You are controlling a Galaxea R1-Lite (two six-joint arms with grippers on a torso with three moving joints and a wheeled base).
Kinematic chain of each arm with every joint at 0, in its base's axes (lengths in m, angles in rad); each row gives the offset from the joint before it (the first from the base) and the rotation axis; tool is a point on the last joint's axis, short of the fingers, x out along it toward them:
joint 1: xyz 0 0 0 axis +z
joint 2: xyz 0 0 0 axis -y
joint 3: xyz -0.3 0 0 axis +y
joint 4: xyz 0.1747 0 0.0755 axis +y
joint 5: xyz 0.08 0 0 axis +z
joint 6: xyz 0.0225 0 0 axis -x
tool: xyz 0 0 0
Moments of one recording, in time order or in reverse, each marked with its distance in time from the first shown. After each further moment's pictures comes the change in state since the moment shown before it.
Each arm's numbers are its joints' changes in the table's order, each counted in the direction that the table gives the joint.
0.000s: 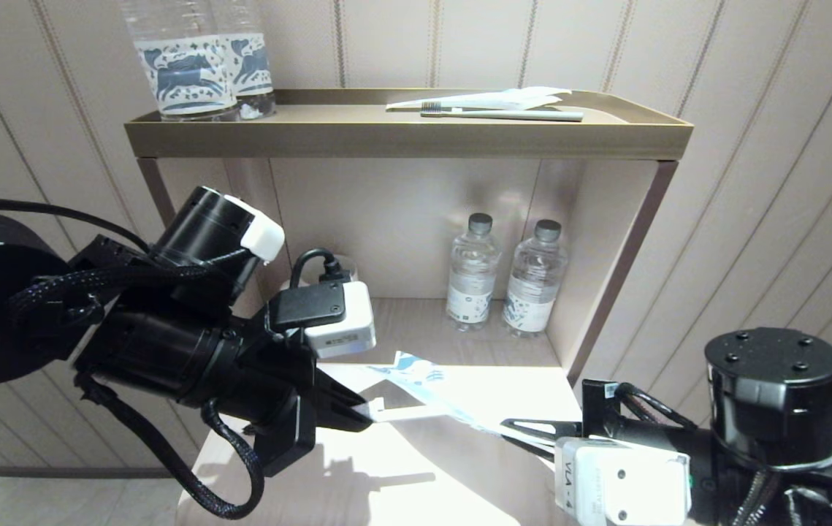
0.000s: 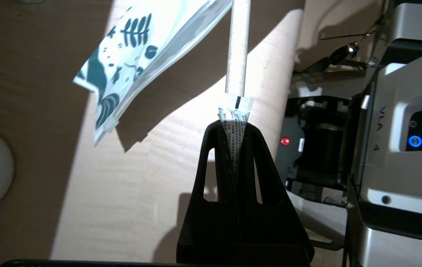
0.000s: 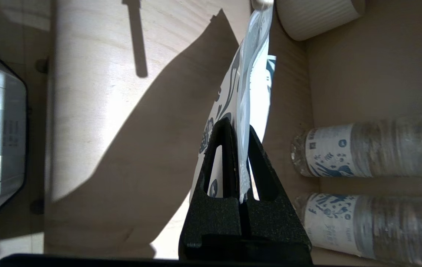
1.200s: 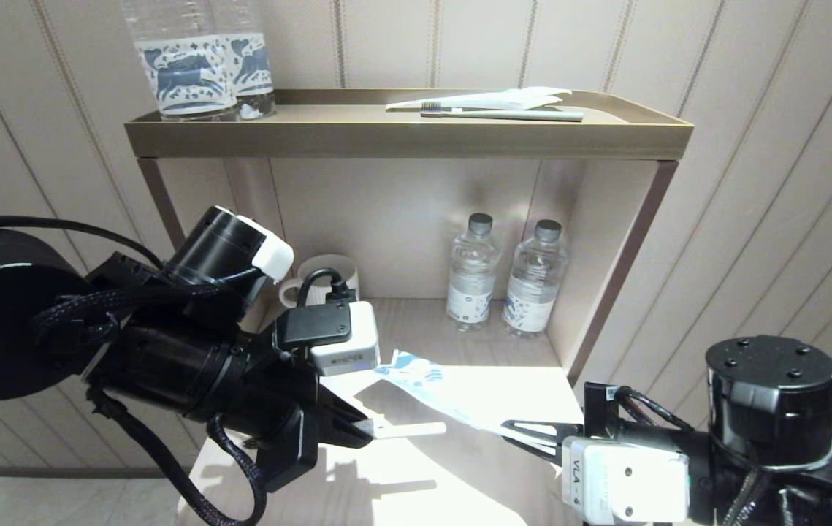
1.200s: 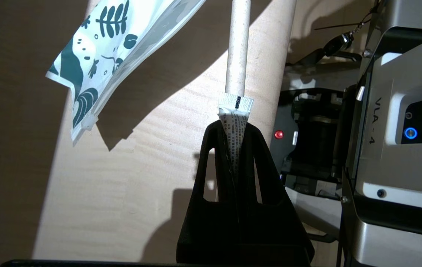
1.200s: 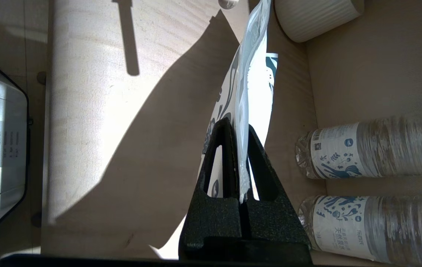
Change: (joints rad) left arm -0.006 -0.011 0.035 -0.012 0.004 -0.004; right arm -0.044 -0.036 0.056 -0.120 0.061 -0.012
